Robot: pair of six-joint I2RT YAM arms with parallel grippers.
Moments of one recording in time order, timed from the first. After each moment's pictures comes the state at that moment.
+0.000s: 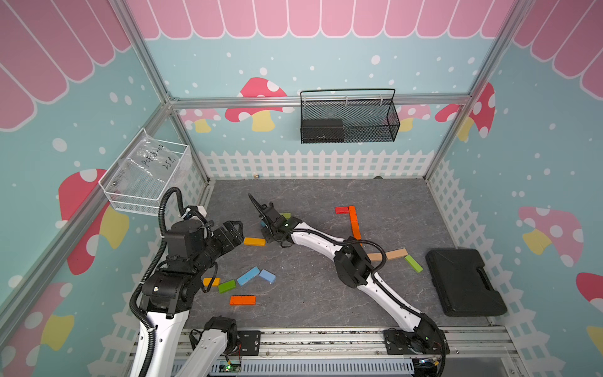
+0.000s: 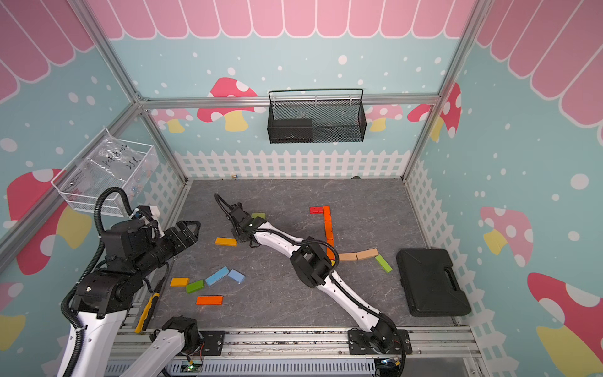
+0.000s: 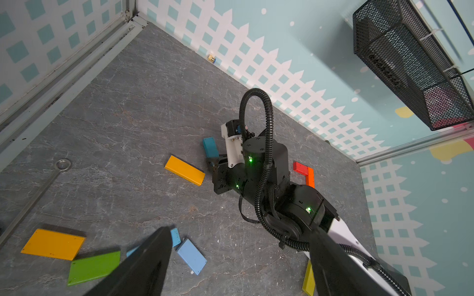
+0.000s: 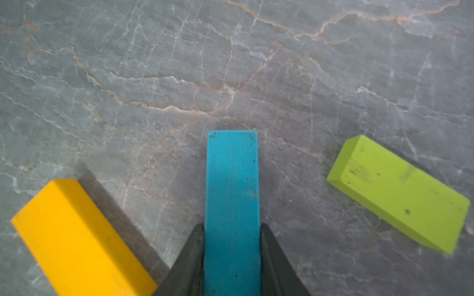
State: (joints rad) left arm -0.08 0.74 1.13 -0.92 0.05 -0.61; right arm 0.93 2.72 2.46 -0.60 0.16 0.23
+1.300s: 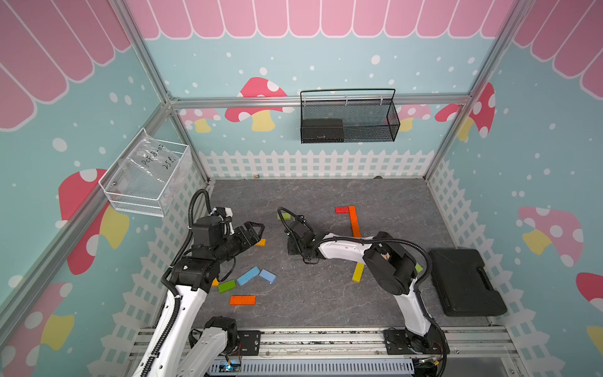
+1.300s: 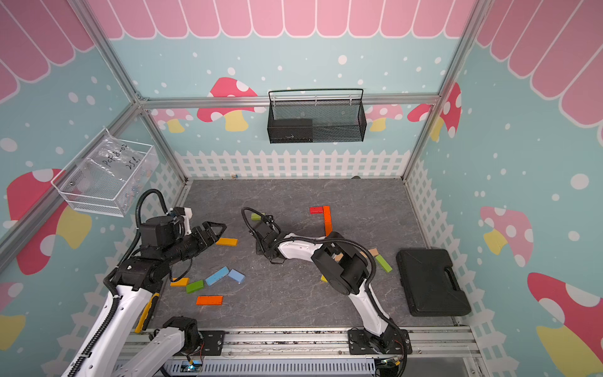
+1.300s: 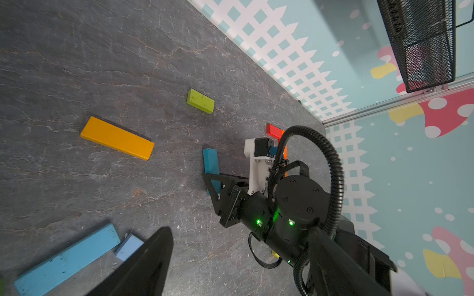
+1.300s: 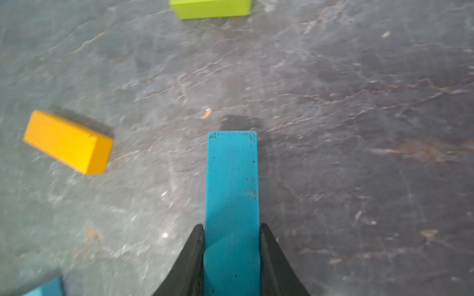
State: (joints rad) left arm -0.09 0.83 0.89 -0.65 0.33 -0.70; right arm 0.91 2.16 1.48 -0.26 0.19 0.74
